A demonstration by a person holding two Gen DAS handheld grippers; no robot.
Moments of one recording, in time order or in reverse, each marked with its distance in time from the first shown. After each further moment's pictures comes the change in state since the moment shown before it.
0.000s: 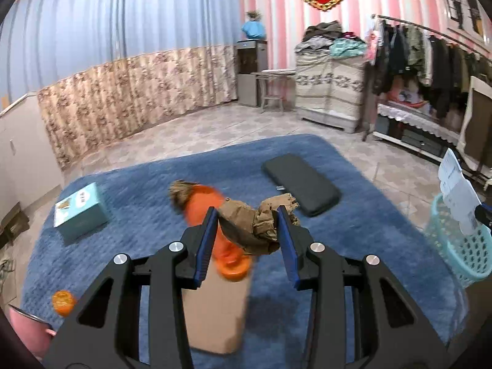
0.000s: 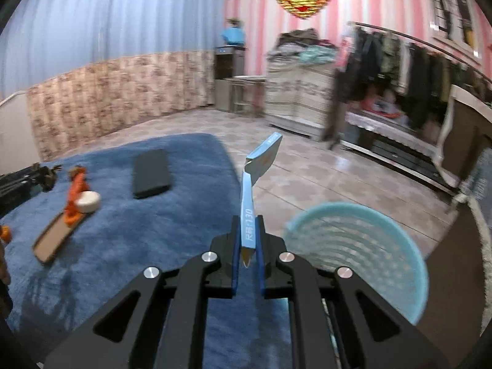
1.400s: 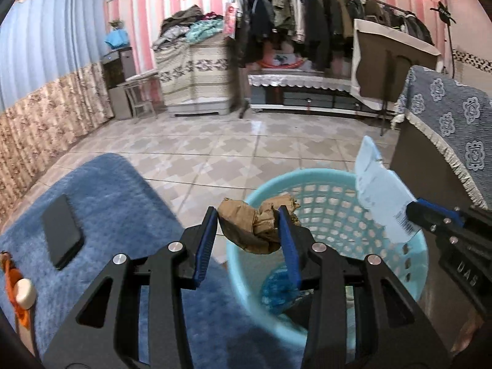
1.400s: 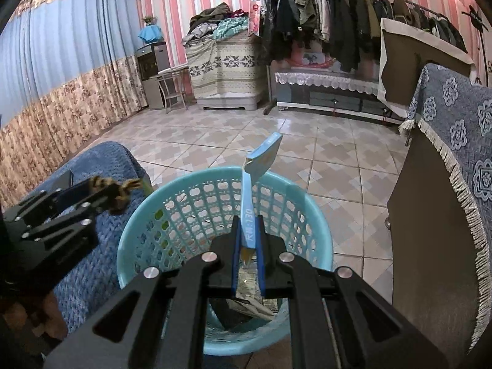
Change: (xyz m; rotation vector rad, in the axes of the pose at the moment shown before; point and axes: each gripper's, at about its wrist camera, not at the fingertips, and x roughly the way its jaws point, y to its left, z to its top) left arm 0.032 -0.309 -0.013 0.331 0.047 -0.466; right arm 0.026 -0.153 -0.032 0.284 0.099 -0.156
